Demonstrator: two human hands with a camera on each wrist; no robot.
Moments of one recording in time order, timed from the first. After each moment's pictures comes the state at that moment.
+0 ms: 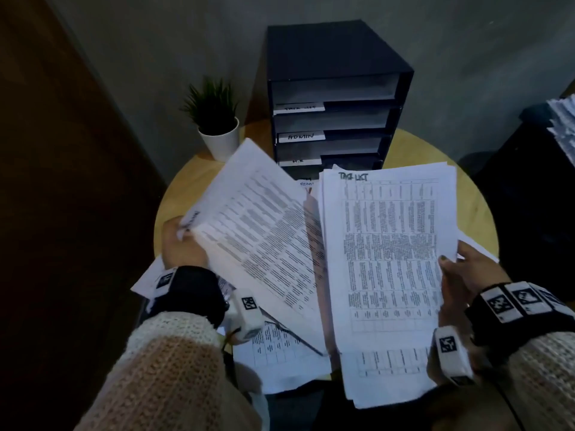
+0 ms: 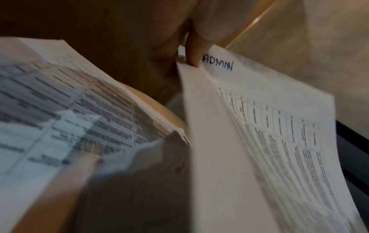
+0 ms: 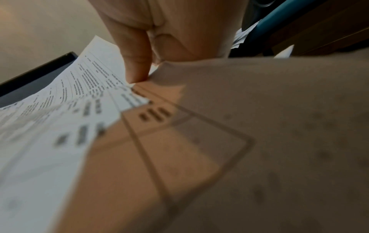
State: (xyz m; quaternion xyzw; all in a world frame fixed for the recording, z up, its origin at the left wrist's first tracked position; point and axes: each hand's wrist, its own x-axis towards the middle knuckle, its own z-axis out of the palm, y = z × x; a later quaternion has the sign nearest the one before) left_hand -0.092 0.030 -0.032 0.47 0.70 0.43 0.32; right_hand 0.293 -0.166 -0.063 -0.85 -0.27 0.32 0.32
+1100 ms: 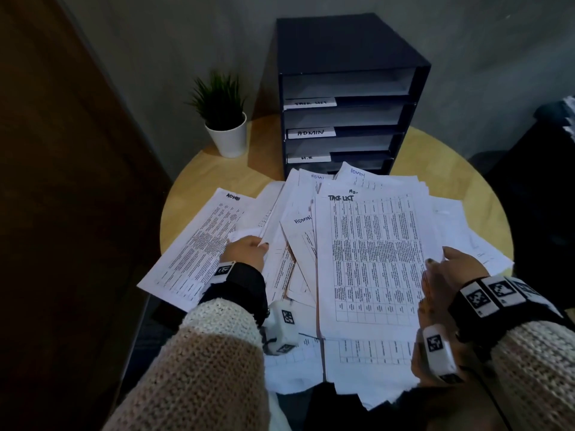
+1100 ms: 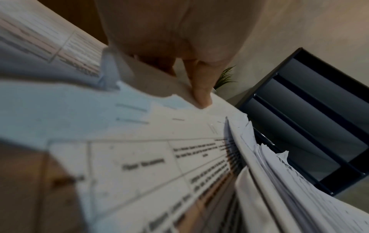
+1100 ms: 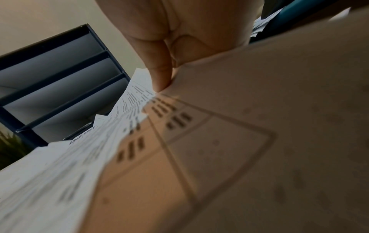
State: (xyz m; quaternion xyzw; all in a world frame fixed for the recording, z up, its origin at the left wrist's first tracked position) left_hand -0.042 0.026 -0.079 0.56 0.70 0.18 0.41; right_hand 0.271 -0.136 -0.083 -0.87 -0.21 0.34 0.28
